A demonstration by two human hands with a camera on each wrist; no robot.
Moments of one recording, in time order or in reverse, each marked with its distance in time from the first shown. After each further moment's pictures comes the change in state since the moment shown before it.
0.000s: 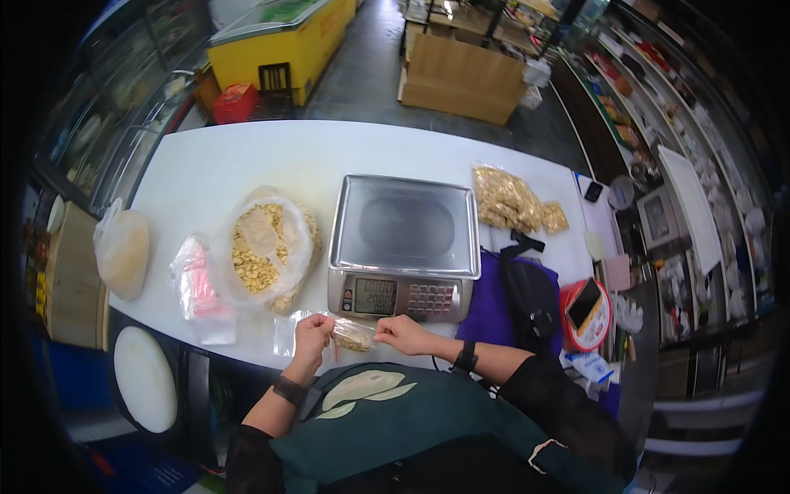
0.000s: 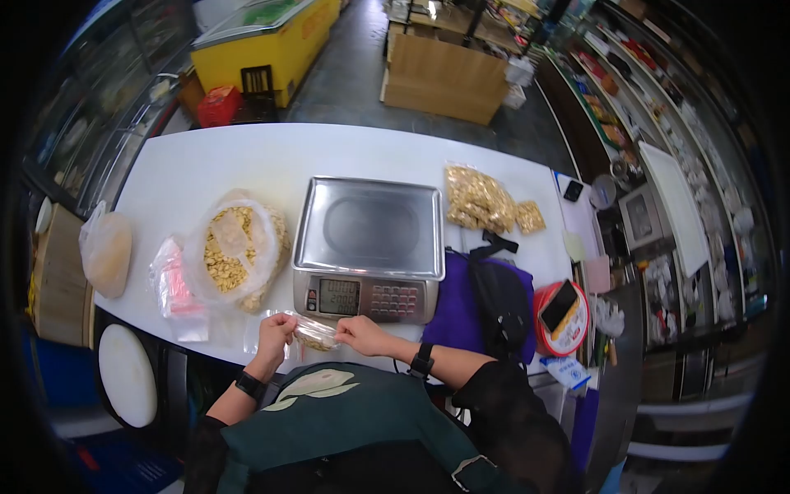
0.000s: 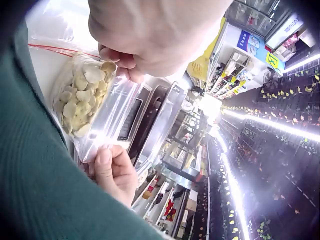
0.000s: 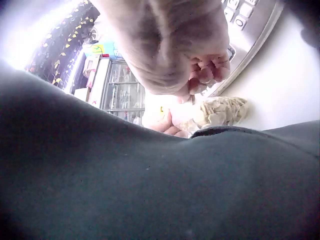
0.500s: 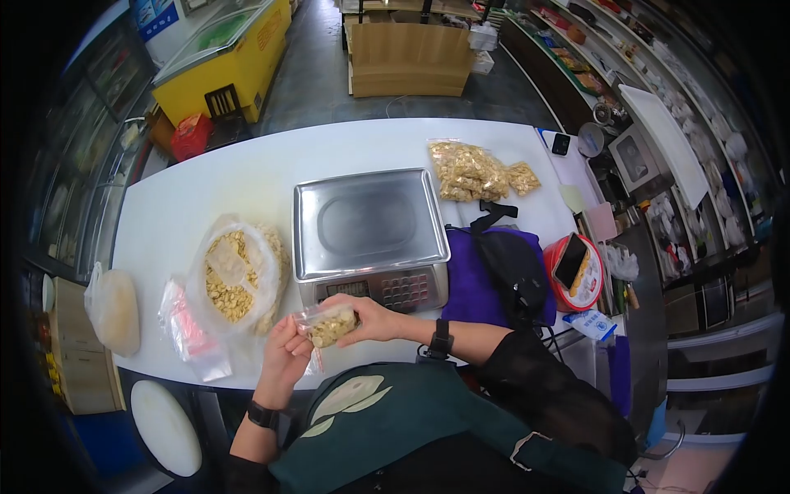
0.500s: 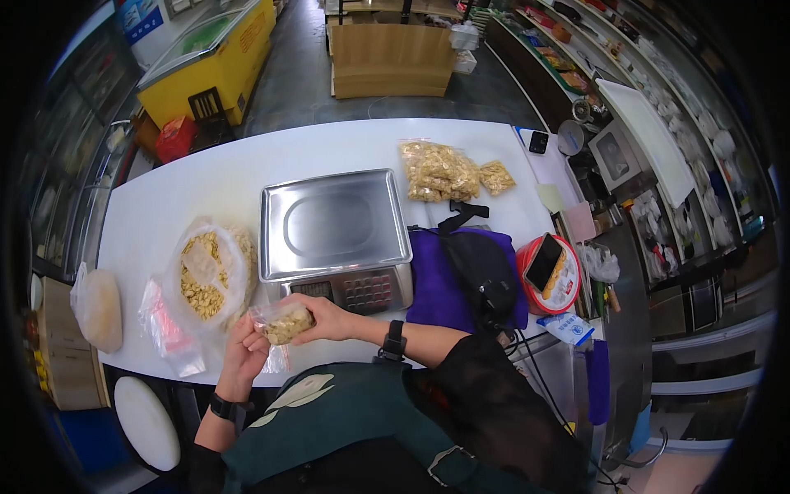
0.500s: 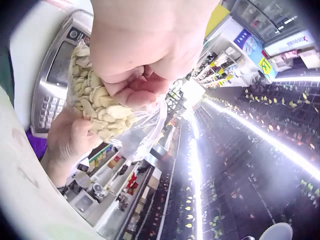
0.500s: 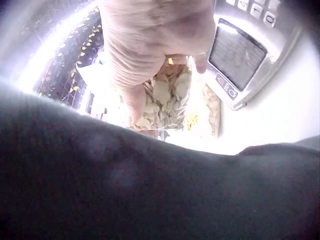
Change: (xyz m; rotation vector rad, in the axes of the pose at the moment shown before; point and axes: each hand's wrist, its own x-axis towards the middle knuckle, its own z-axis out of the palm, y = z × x) left_hand -0.015 0.072 0.005 -0.768 -0.505 -0.158; right_hand 0.027 -0.038 -0.023 0.430 0.034 -0.262
